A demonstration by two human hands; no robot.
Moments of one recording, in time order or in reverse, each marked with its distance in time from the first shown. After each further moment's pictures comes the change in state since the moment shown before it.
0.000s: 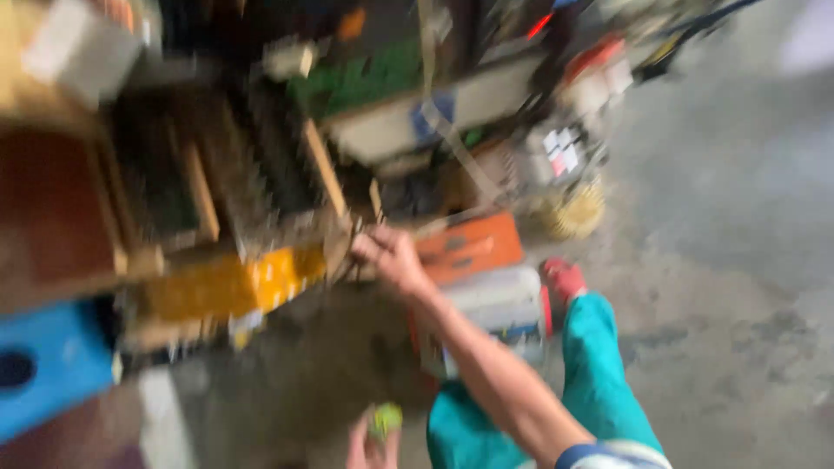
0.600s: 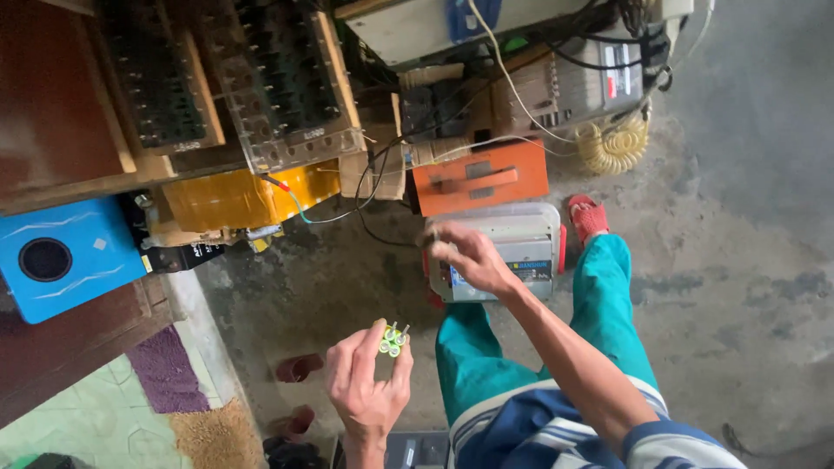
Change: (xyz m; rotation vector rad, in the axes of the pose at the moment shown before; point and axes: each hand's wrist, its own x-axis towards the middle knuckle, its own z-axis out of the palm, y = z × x) left_hand 0.007 0.214 0.040 0.789 -0.148 0.872; right_hand -0.126 -0.068 -0.075 -0.287 -0.335 0.029
